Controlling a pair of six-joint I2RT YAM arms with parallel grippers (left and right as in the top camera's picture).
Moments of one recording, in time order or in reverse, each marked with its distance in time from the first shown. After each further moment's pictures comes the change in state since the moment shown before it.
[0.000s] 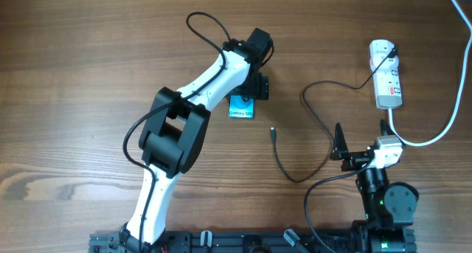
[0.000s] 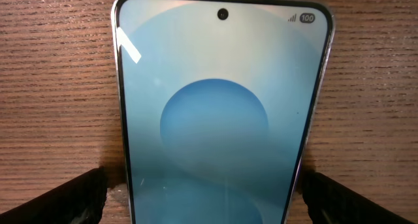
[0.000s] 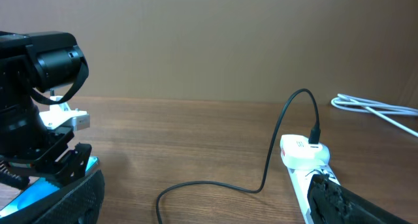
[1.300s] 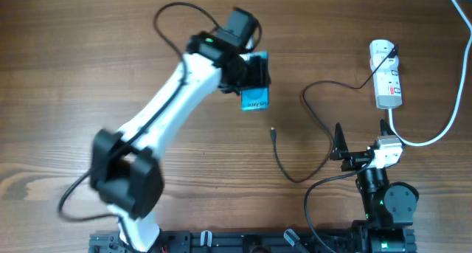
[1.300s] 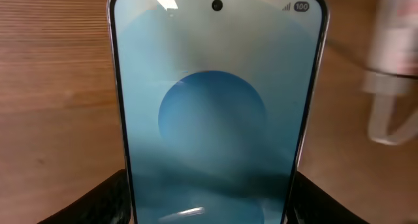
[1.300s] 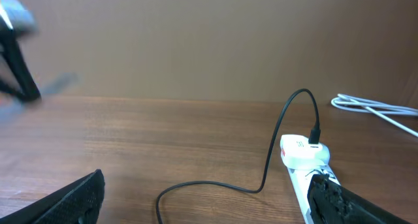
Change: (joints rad) left arm 0.042 -0.414 -0.113 -0.001 0.343 -0.070; right arm 0.000 0.000 0.000 0.000 0.000 0.000
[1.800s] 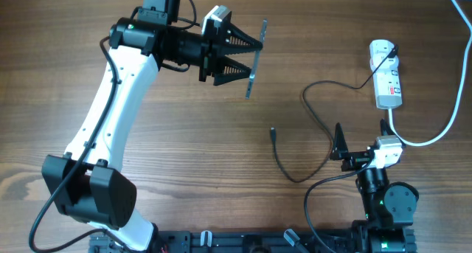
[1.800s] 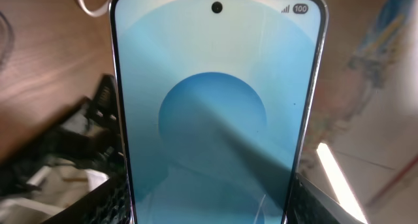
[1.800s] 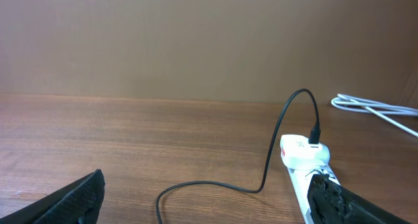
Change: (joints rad) left arm 0.285 -0.121 0.000 0.000 1.159 -0.183; right arm 0.000 0.000 0.000 0.000 0.000 0.000
